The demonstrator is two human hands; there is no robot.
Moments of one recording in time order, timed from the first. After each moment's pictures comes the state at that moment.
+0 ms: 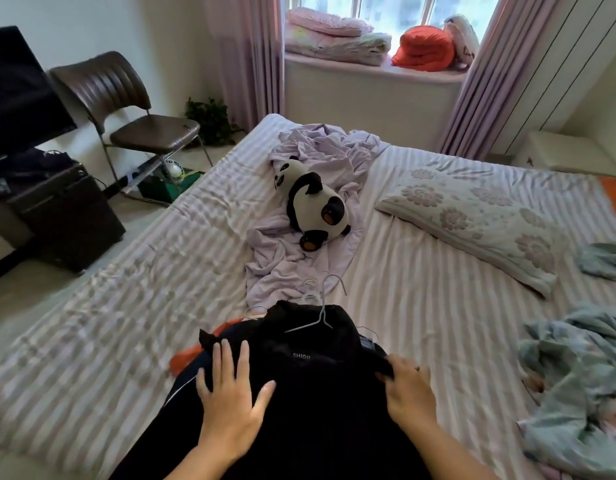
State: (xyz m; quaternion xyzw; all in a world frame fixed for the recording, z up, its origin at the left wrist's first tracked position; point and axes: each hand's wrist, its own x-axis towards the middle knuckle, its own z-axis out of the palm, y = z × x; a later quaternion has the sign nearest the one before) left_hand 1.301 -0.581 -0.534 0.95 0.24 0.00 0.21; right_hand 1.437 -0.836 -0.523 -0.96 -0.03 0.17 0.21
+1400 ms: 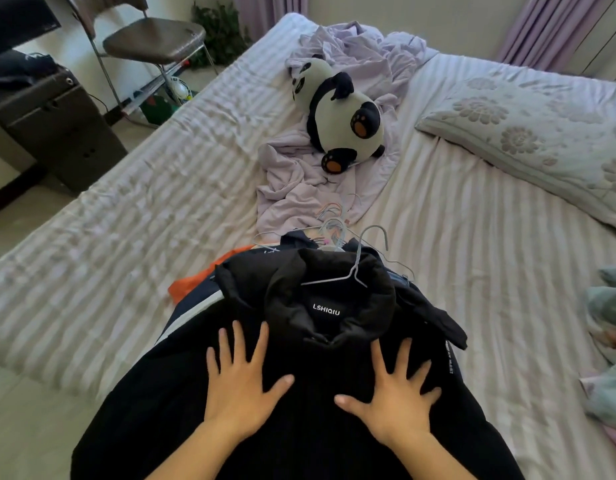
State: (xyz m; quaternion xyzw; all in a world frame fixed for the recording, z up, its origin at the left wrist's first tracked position) left_hand 1.269 -0.590 -0.673 0.96 0.25 -0.13 0.08; right_hand 1.371 -0.811 -0.655 -0.95 -0.10 0.31 0.02
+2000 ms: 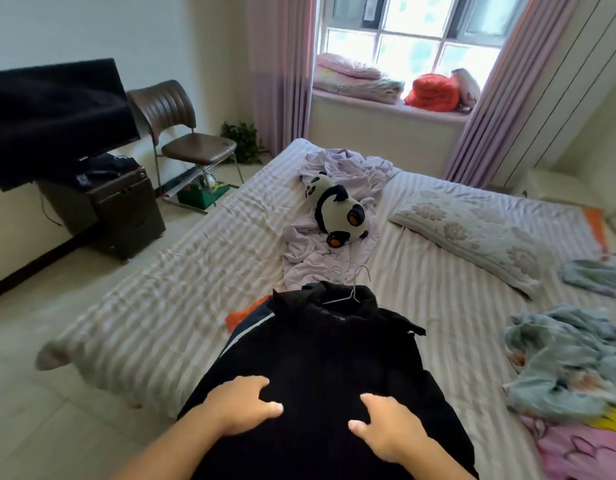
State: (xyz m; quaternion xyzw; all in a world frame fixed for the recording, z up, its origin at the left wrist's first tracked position) left_hand 1.108 -0.567 -0.421 0.91 0.21 -0.26 0.26; right_hand 1.198 -0.810 -0.421 -0.93 -0.18 0.31 0.05
